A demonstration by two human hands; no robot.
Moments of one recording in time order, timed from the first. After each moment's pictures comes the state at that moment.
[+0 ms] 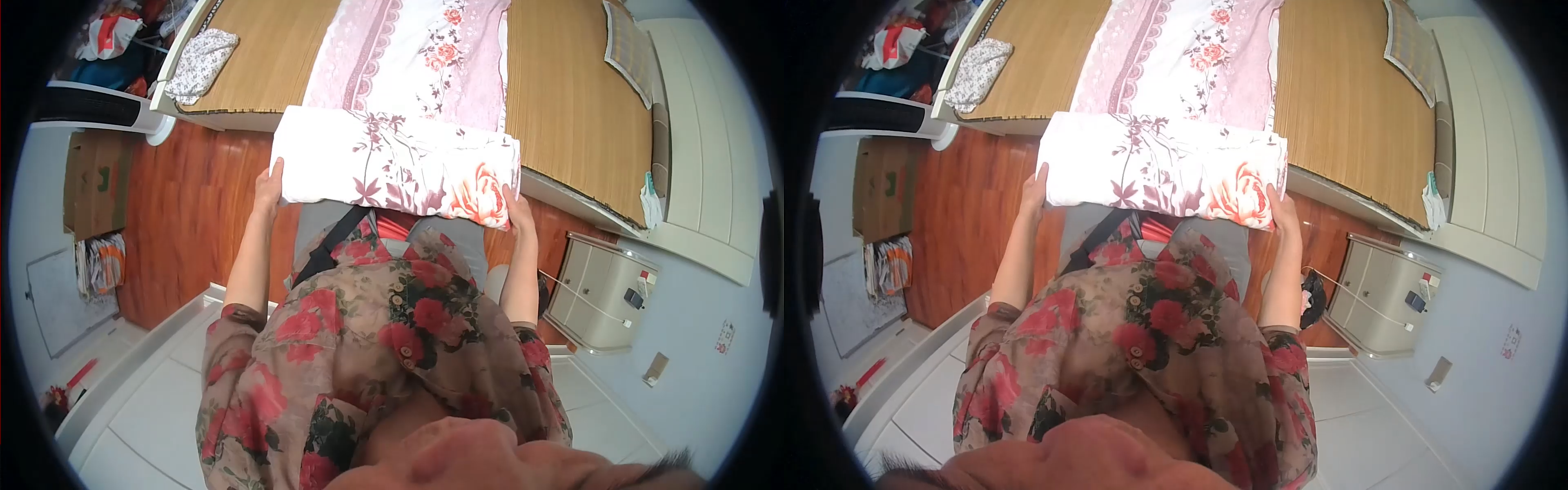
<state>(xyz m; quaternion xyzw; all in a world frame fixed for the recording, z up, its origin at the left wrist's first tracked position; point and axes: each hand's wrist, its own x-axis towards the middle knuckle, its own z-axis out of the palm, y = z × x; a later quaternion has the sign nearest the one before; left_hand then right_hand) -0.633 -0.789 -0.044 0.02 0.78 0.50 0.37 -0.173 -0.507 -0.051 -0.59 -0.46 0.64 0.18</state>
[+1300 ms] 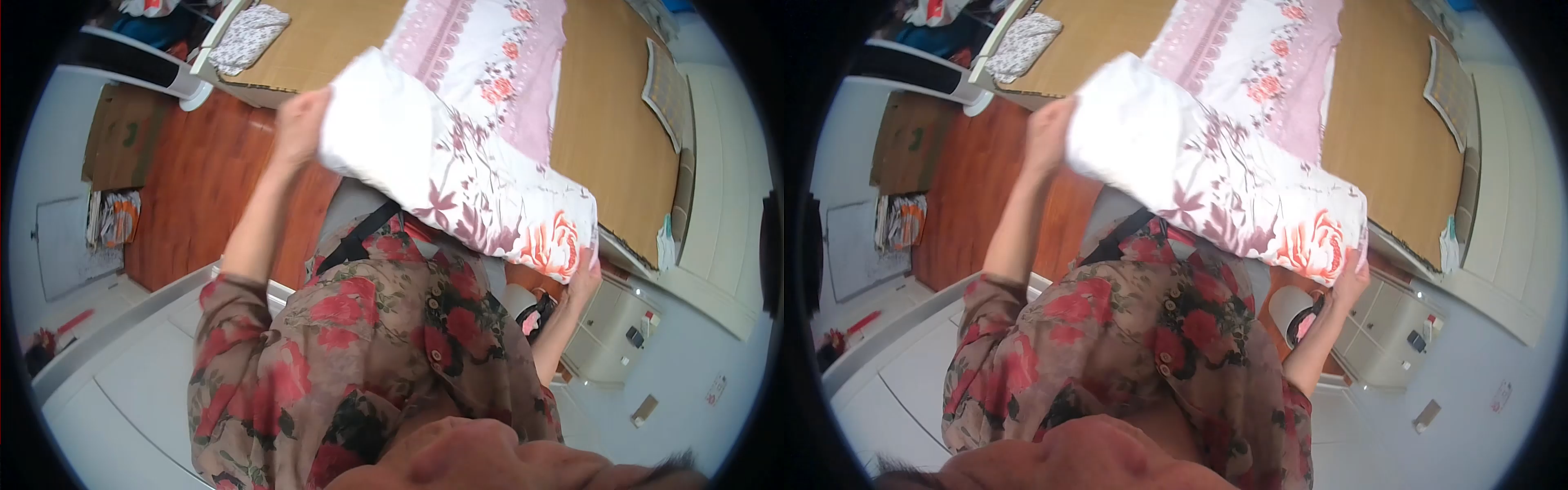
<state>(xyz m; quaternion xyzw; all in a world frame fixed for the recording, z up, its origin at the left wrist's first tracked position) -0.609 -0.725 0.124 0.25 0.71 0.63 0.21 -0.117 -0.545 0.060 -0.60 -0.44 0.48 0.45</state>
